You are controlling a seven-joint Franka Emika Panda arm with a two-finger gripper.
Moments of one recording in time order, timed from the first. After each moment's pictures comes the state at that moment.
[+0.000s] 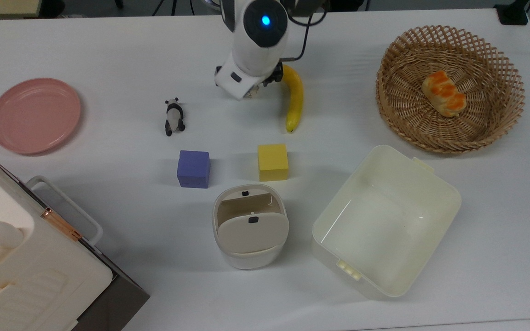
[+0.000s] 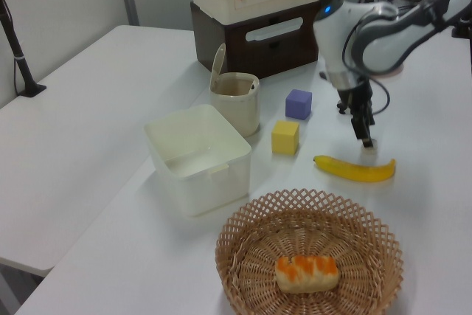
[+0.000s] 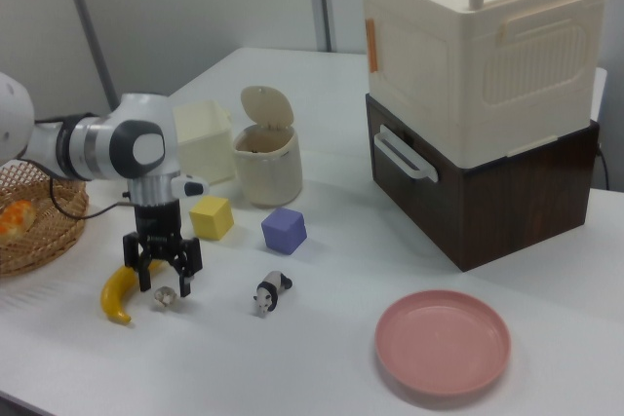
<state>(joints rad) 0.27 0.20 -0.09 -2.06 -0.06 1.90 0.05</state>
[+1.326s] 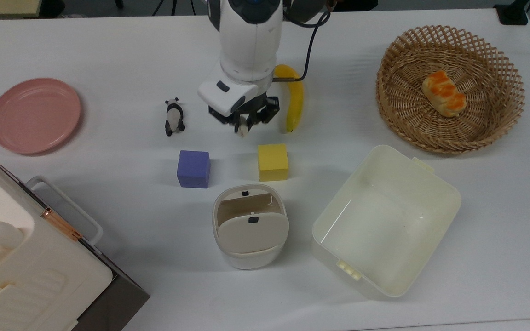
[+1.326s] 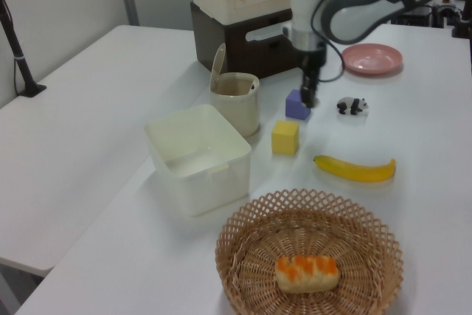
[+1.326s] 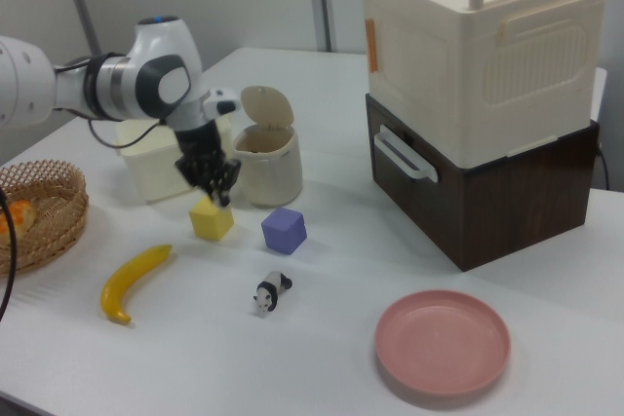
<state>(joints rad) 0.22 0.31 -0.09 -1.72 -0.06 2.04 0.05</state>
